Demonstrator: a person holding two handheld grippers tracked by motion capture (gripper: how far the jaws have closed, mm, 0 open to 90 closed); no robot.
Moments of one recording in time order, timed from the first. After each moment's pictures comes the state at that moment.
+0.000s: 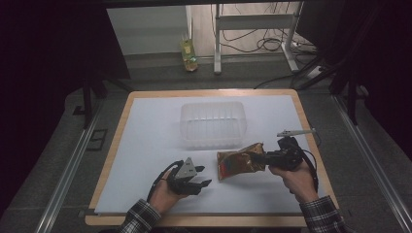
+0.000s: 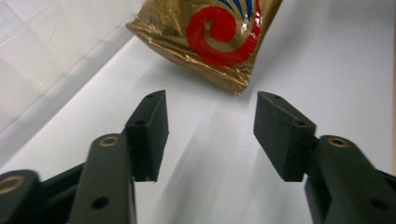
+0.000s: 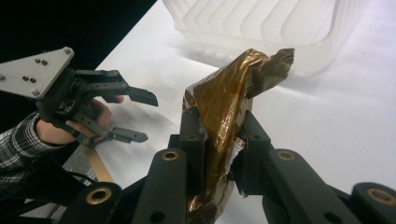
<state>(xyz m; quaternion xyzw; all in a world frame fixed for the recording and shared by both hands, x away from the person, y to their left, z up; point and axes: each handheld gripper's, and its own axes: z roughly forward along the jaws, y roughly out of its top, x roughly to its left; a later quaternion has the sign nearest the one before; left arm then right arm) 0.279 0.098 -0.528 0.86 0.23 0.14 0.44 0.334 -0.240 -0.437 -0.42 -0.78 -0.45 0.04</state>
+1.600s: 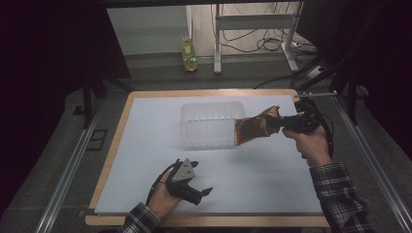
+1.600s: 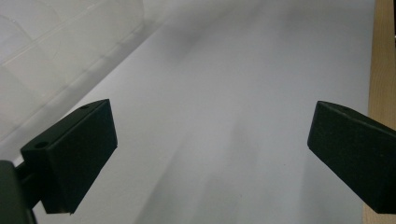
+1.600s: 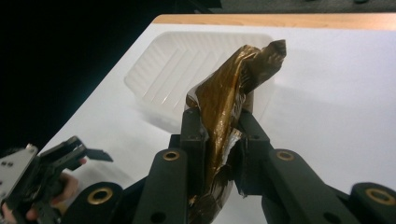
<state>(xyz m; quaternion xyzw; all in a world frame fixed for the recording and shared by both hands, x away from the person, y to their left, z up) 0.271 0.099 -0.523 0.84 0.23 0.14 0.46 0.392 -0.262 -0.357 -0.47 -0.76 -0.45 -0.04</state>
